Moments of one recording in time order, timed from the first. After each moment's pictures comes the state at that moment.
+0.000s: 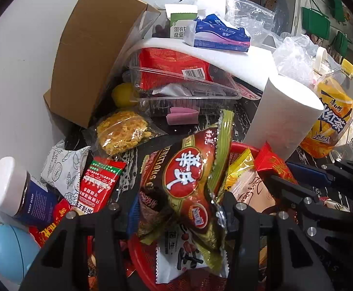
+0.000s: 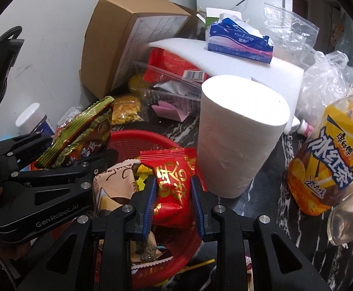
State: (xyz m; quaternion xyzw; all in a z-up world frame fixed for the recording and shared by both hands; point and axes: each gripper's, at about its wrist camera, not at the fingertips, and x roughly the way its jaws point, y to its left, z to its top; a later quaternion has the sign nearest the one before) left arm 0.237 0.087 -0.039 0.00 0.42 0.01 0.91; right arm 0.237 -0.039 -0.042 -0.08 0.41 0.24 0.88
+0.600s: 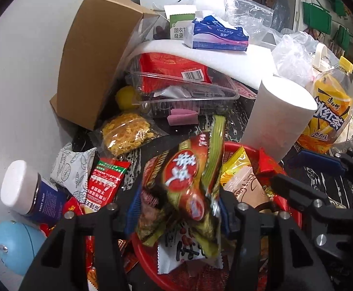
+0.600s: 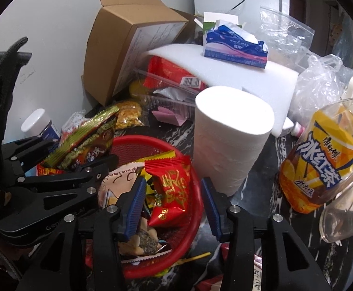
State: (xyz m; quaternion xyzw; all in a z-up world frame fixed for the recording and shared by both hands) left arm 0.231 0.078 -0.024 0.02 0.43 0.02 0.90; right arm 0.232 -0.046 -0.022 -0.07 0.41 0.24 0.88
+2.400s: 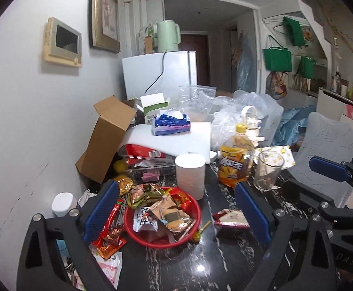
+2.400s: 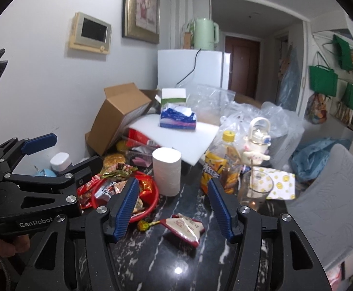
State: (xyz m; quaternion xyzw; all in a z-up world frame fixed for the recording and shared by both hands) left arm 0.044 0.000 0.135 0.04 0.24 -0.04 0.97; right arm 0.040 -0.146 0.128 -0.05 0.25 0.14 0.96
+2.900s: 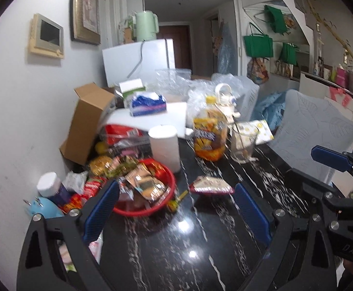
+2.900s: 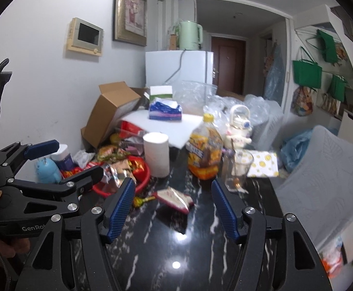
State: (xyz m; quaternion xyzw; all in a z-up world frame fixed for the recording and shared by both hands) left arm -0.001 -0.028 0.091 0.06 0.28 -0.09 0.95; right arm -0.025 -0.175 0.104 -0.03 0.25 0.10 0.96
